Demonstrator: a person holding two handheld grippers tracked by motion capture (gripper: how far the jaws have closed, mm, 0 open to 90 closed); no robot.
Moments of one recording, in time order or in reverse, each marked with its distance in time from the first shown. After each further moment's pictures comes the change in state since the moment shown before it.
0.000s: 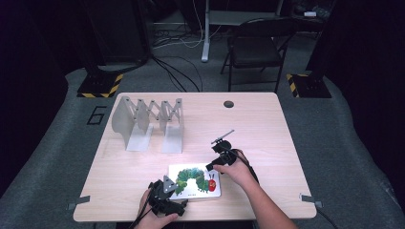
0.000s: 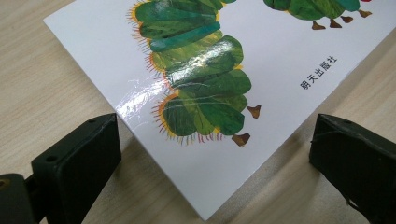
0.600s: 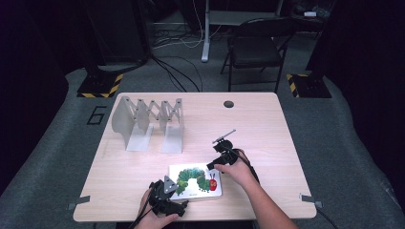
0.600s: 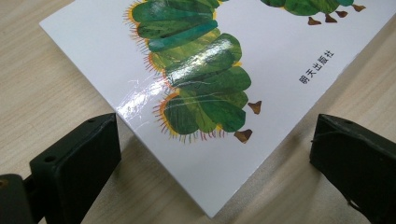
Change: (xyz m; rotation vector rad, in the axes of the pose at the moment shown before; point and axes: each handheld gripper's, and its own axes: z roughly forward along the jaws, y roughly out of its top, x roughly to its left) left arm 0.000 0.001 0.001 -0.005 -0.015 0.022; right arm -0.004 -0.001 0.000 -0.010 -0.017 0.003
